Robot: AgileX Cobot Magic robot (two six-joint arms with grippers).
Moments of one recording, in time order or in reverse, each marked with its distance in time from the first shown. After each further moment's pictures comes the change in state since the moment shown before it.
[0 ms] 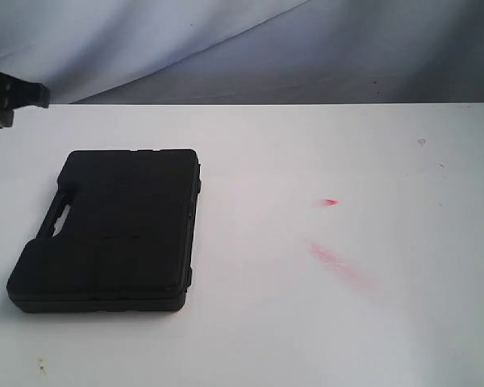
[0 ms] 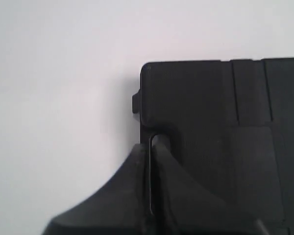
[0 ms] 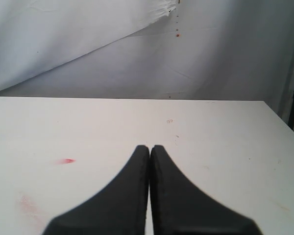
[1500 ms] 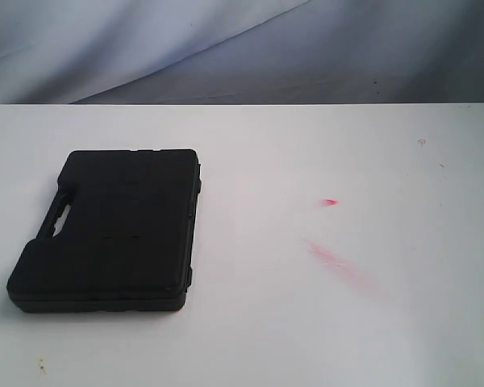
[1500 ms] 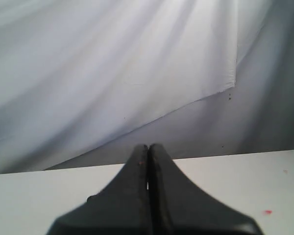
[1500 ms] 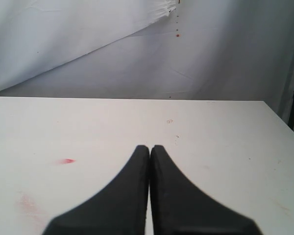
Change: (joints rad) left arm 0.000 -1.461 0.727 -0.446 -0.250 0.414; right arm 0.000 0.000 0.000 0.000 0.000 0.000
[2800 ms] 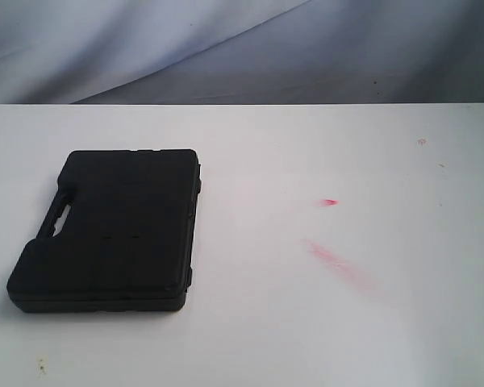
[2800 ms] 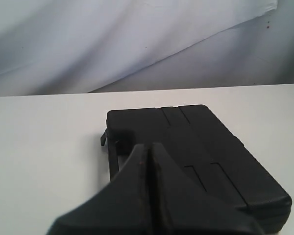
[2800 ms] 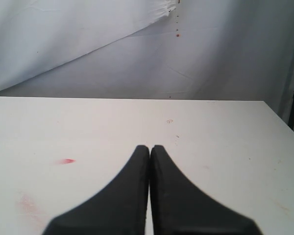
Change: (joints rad) left arm 0.000 -0.042 0.434 0.058 -0.219 -0.005; right arm 0.000 0.000 0.000 0.000 0.000 0.000
